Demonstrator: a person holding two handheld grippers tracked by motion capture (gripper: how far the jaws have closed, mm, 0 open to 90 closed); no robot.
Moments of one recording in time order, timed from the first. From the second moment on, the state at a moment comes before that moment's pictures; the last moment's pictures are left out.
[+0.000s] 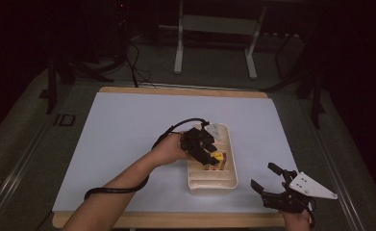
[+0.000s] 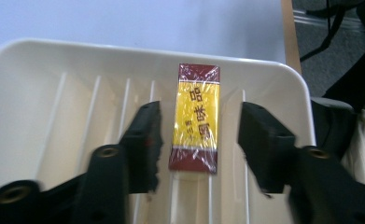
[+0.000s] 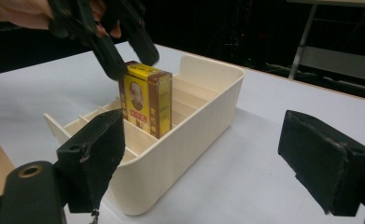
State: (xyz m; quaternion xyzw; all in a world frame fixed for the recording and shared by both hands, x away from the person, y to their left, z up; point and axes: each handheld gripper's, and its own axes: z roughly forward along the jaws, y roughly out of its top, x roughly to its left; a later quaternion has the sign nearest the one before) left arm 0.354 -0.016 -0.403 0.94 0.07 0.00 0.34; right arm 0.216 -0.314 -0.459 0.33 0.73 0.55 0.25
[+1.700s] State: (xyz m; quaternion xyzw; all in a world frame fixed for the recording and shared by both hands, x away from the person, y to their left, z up) left arm 0.316 0.121 -0.408 0.88 0.25 0.10 0.40; right arm 0.216 -0.311 -0.460 0.33 0.73 0.54 0.26
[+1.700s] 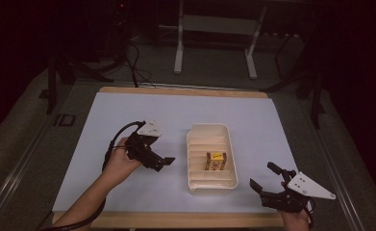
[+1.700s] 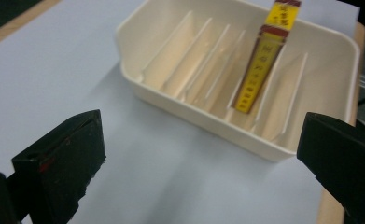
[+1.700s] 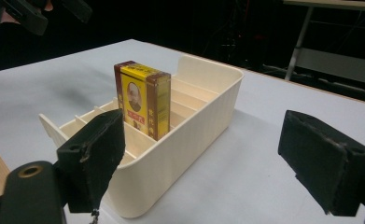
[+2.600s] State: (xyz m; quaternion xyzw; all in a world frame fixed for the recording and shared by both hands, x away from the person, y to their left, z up) left arm 0.299 0.174 -0.458 0.84 0.33 0.07 0.43; right arm 0.215 -0.312 -0.459 0.33 0.72 0.55 0.27
